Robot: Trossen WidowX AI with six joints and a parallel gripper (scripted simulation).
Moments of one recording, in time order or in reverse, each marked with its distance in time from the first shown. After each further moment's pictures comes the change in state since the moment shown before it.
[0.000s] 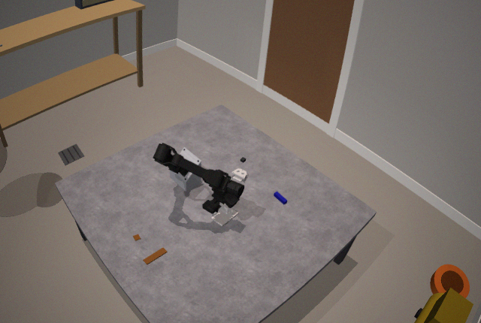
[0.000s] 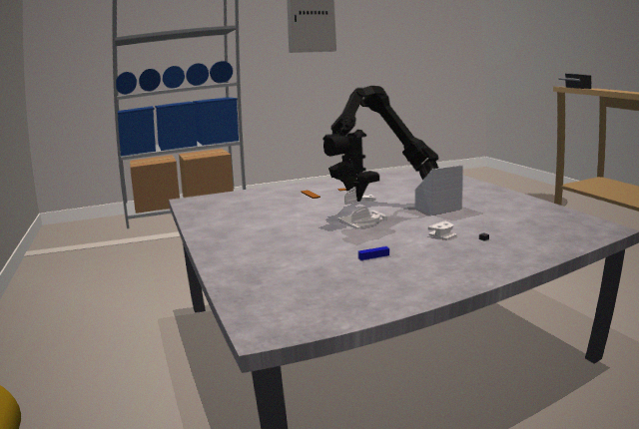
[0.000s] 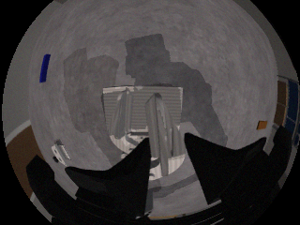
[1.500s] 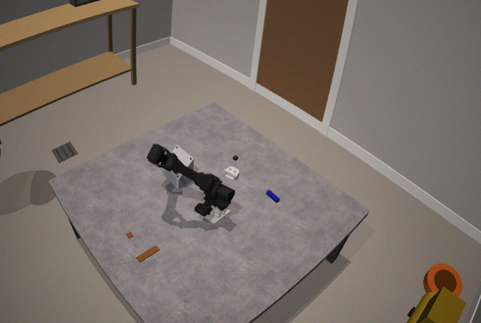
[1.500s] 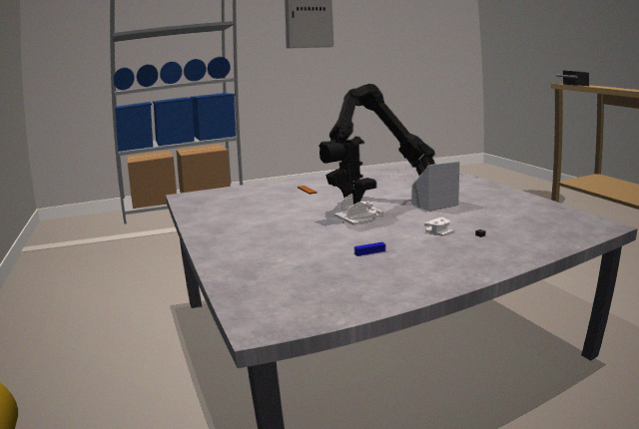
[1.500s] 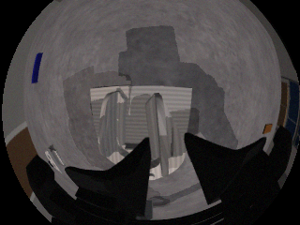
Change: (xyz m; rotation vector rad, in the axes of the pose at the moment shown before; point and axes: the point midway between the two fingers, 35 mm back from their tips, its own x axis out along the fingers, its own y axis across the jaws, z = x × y) arm 0.036 -0.001 -0.002 -0.003 0.002 -0.003
